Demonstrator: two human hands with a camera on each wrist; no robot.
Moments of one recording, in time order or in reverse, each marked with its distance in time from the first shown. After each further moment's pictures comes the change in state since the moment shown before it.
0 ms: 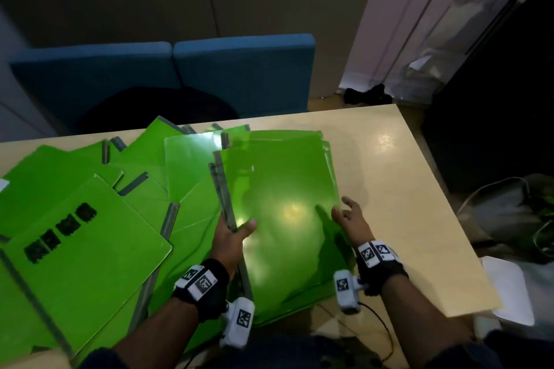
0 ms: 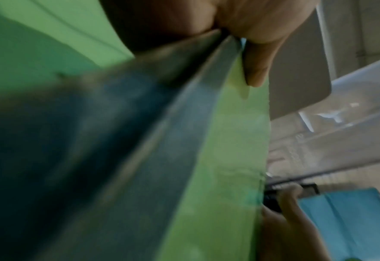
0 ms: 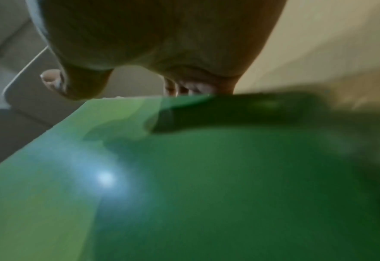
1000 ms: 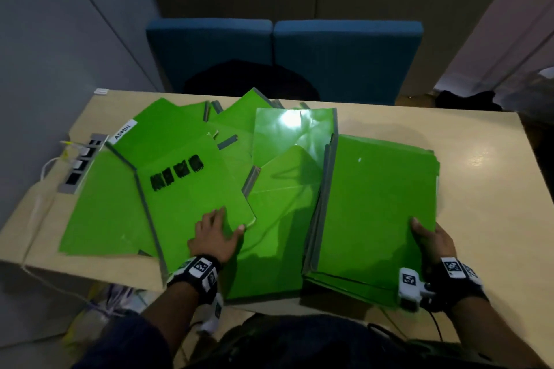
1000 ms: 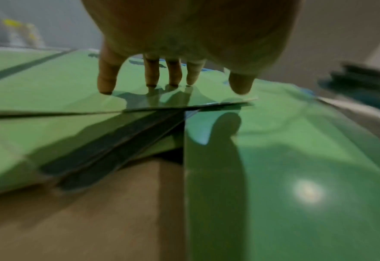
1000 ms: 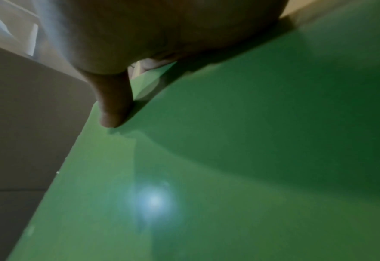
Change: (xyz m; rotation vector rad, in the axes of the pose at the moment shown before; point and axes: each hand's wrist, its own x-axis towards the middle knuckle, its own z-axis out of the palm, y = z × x) left_hand -0.016 -0.070 -0.184 1.167 0.222 -0.129; right_hand 0.006 0.031 0.005 0.216 0.138 0.182
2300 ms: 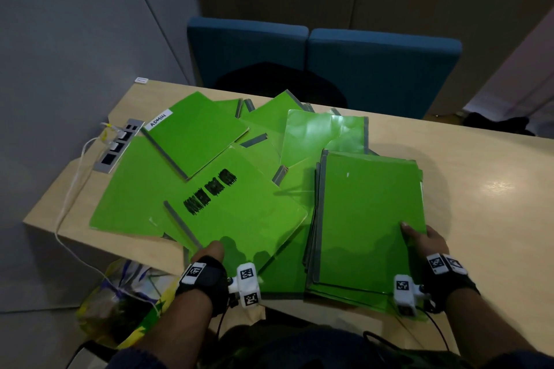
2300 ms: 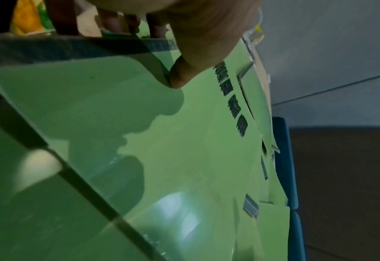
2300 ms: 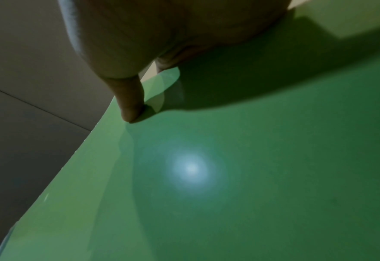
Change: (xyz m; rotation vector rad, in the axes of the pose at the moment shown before) left_hand 0.001 -0.072 0.024 -0.737 -0.190 -0.797; right_hand -0.013 -0.005 0.054 -0.277 -0.084 -0.043
